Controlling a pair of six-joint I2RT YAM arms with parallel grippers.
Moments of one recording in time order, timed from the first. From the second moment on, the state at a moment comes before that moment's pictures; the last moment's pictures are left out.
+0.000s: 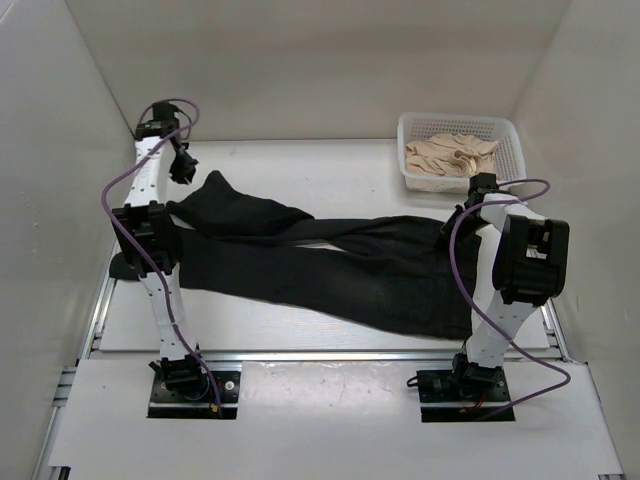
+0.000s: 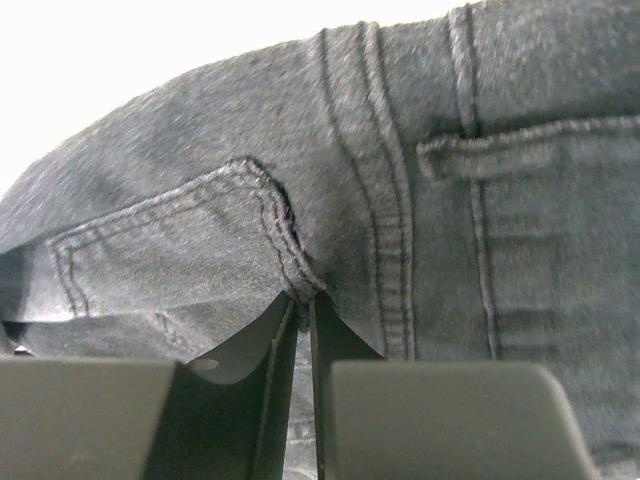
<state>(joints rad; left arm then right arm) 0.13 2.26 2.24 -1.06 -0.20 -0.62 -0.12 1.89 1.24 -0.66 -0.24 0.55</state>
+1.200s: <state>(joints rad) 0.09 2.23 1.85 -0.95 -0.13 -0.57 -0.08 1.68 1.21 -0.66 -0.18 0.53</state>
